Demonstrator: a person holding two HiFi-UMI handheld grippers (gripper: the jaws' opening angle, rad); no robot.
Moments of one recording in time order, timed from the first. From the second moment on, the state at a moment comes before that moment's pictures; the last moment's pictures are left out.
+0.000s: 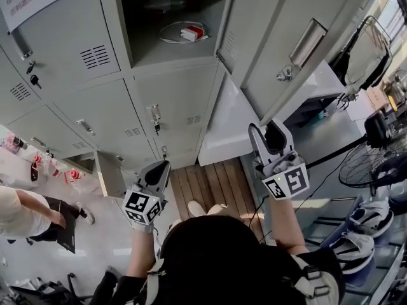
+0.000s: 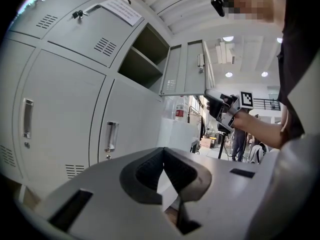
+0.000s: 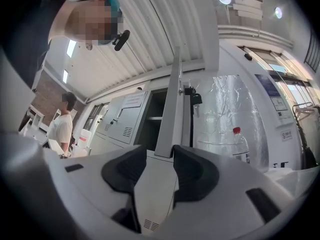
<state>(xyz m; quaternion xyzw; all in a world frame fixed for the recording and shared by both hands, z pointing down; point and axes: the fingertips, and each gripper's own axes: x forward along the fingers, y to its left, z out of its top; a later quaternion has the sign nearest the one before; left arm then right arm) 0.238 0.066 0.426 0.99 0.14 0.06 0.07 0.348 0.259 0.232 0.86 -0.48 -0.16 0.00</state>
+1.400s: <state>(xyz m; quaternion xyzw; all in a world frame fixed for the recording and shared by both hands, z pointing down) 0.129 -0.035 0.436 0.99 -0.05 0.05 0.09 0.298 0.099 0.222 0.75 -0.64 -0.18 -0.01</state>
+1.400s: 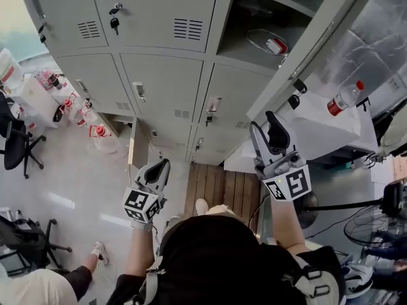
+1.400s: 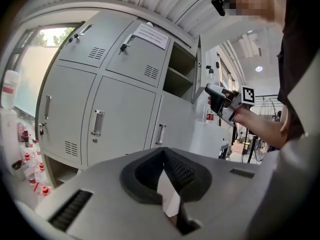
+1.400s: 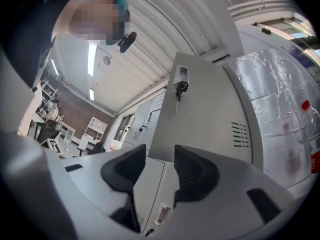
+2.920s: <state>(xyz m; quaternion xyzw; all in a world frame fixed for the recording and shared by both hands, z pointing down) 0.093 -0.054 0.445 0.96 -0.27 0.06 0.10 0.361 -0.010 0.213 0.65 -0.74 -0.15 -0.09</state>
